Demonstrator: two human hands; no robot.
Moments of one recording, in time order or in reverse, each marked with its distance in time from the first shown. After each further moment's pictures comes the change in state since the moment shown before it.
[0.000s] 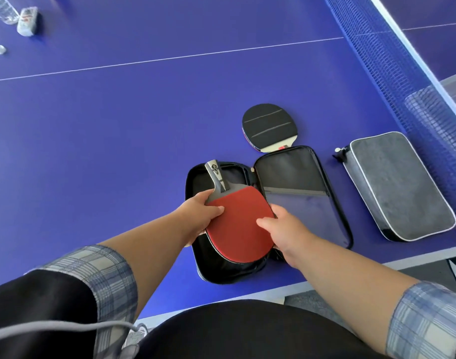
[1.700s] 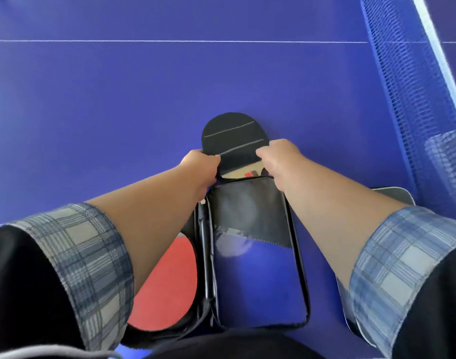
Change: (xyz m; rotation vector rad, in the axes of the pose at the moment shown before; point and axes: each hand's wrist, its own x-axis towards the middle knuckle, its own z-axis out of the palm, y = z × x) left_hand 0.135 0.162 0.105 -0.280 0.322 -0.046; right_hand 0.182 -0.186 -0.114 -0.395 0.137 -0.085
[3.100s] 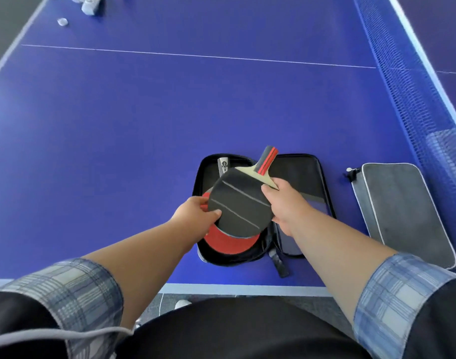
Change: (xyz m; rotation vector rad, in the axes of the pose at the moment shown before) left_hand -0.138 -0.160 -0.193 0.388 -0.047 0.167; right_hand -0.186 0.076 0.128 0.323 -0.111 -0.096
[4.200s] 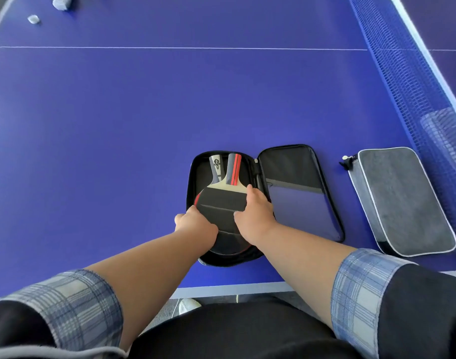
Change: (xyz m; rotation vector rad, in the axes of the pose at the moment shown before) left_hand 0.006 0.004 0.025 0.407 0.061 -0.177; right_hand -0.007 0.027 0.048 -0.708 0.029 -0.143
